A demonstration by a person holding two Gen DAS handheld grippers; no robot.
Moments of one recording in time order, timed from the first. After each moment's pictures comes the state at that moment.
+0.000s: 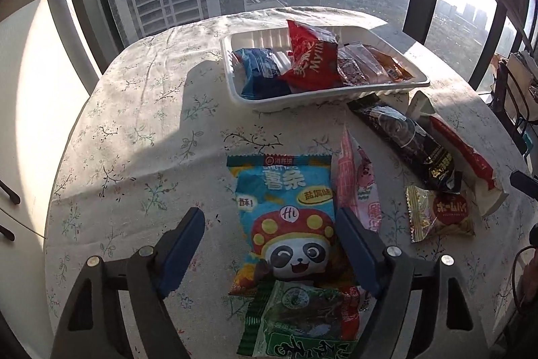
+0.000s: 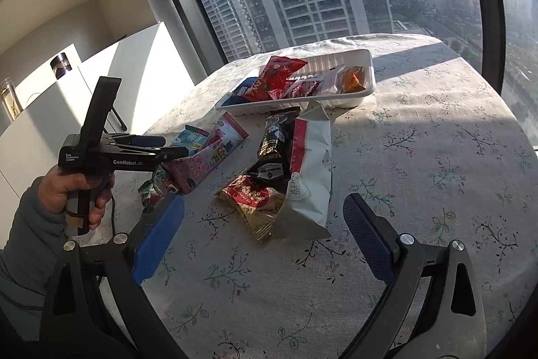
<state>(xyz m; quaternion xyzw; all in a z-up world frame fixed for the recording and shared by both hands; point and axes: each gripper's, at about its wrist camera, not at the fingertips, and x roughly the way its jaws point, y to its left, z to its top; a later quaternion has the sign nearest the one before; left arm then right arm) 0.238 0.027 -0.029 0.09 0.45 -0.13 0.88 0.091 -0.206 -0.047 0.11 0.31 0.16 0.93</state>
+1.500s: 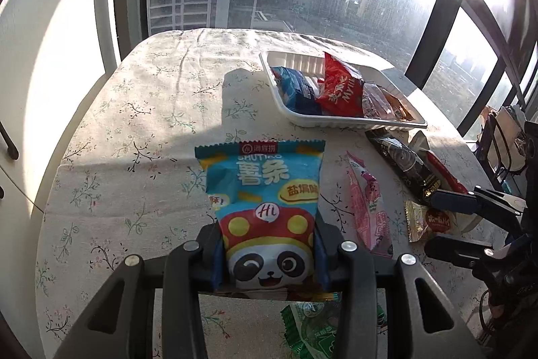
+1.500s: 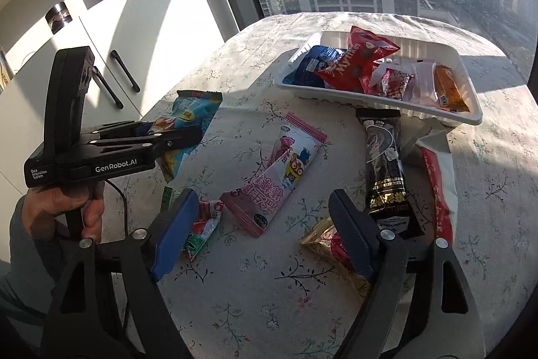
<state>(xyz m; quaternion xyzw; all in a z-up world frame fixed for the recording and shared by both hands) 0.222 0.098 -0.019 -0.02 0.42 -0.15 0.90 0.196 -0.076 -0.039 0.04 0.42 0.20 0.89</state>
